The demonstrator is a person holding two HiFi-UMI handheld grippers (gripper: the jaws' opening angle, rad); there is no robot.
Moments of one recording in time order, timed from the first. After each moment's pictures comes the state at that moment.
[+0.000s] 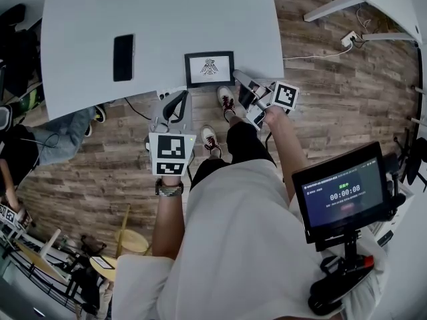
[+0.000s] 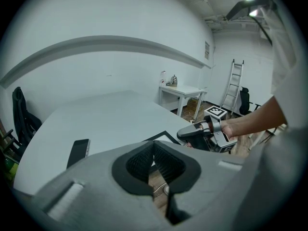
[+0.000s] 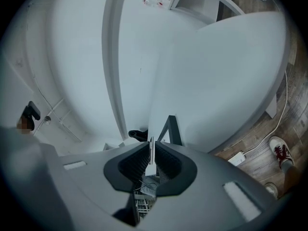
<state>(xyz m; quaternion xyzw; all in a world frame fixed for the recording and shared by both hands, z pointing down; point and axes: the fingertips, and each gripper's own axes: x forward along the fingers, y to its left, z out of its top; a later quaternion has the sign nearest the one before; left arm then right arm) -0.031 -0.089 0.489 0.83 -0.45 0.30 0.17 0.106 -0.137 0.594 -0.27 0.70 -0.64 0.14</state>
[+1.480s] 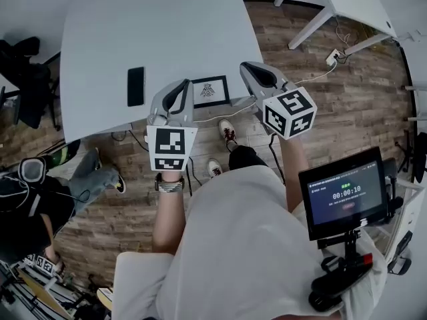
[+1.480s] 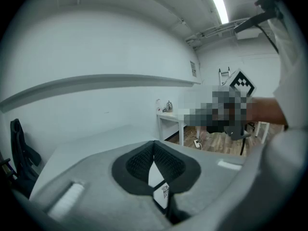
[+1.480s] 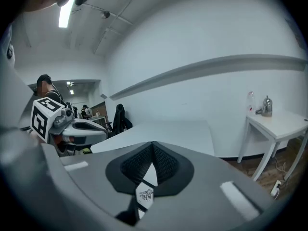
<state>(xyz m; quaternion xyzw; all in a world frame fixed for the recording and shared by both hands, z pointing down) -0.015 -0.156 0.376 0.87 -0.45 0.20 0.04 0.107 -0.182 0.376 -0.44 0.87 -0.16 -0.13</state>
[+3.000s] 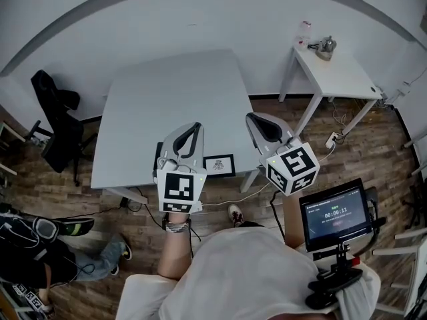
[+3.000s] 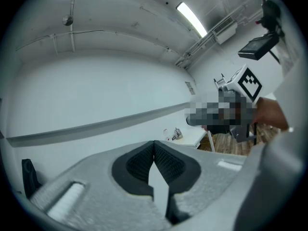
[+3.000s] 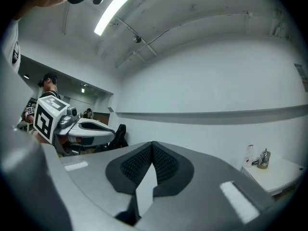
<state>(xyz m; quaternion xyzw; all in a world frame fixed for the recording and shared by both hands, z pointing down) -0.014 -0.111 0.160 0.86 -0.49 0.10 -0.13 0.096 -0.120 0.150 -0.46 0.89 0.04 -0.04</state>
